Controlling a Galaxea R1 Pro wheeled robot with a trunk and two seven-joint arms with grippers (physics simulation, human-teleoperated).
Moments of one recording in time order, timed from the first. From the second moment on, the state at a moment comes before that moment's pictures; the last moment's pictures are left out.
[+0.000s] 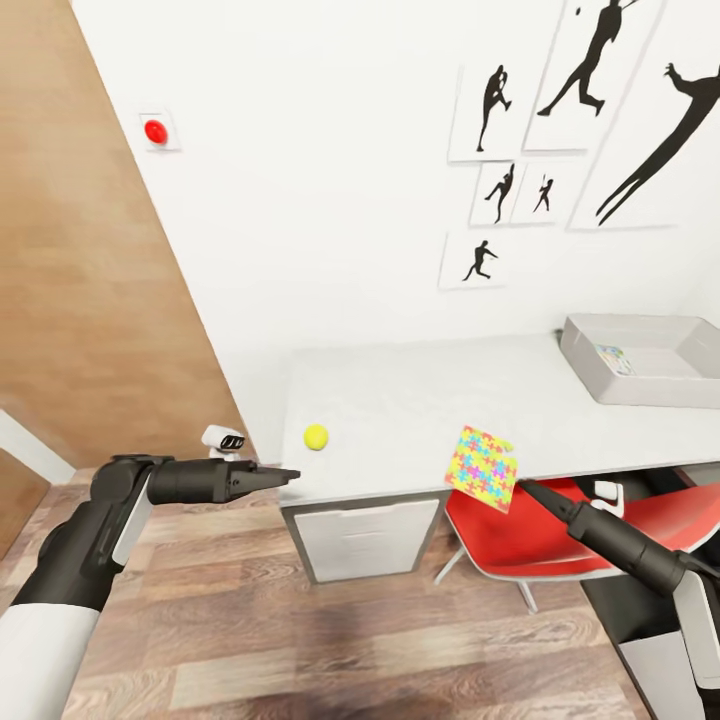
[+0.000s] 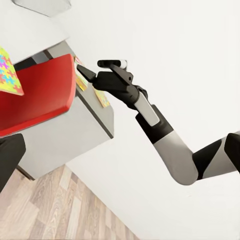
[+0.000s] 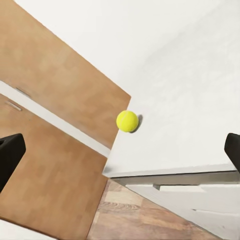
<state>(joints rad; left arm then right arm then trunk) -0.66 0.22 -0.02 -1.28 0.21 1.01 -1.57 -0.33 -0.18 -0.51 -1.40 -0.38 0.71 1.15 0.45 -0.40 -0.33</state>
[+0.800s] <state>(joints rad) -0.66 0.22 -0.02 -1.28 0.21 1.01 -1.57 -0.33 -0.18 -0.51 -1.39 -0.38 0.70 1.16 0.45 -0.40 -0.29</state>
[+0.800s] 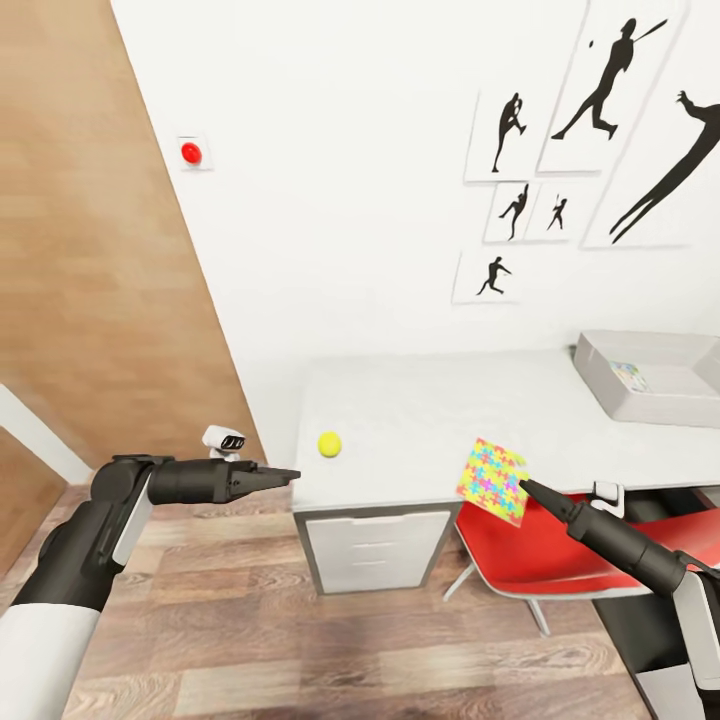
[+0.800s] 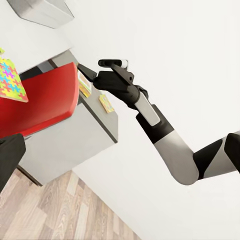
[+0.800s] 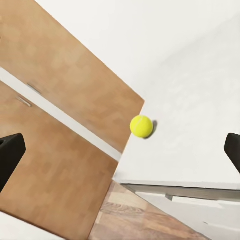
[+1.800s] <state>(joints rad) -0.65 0.23 -0.02 -1.28 0.21 1.00 -1.57 -0.33 -0.18 -0.51 -1.39 -0.38 0.68 1.16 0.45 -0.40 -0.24</state>
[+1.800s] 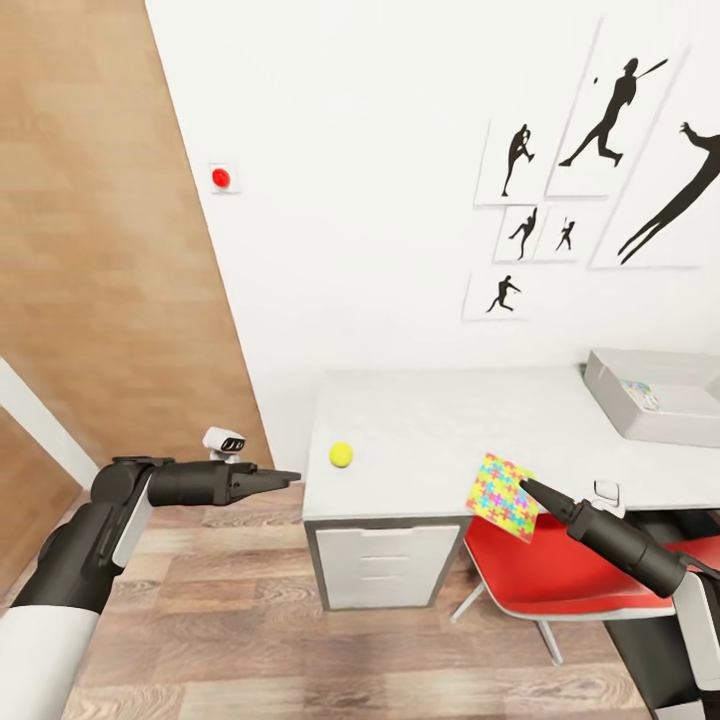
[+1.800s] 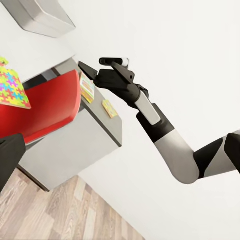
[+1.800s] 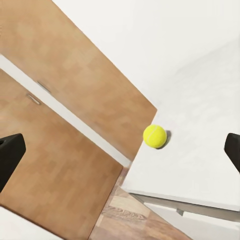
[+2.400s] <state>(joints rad) -0.65 0.22 -0.03 -1.28 0.18 1.00 -1.57 -0.33 -0.18 -0.51 -1.39 -0.38 0.68 1.16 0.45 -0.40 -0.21</state>
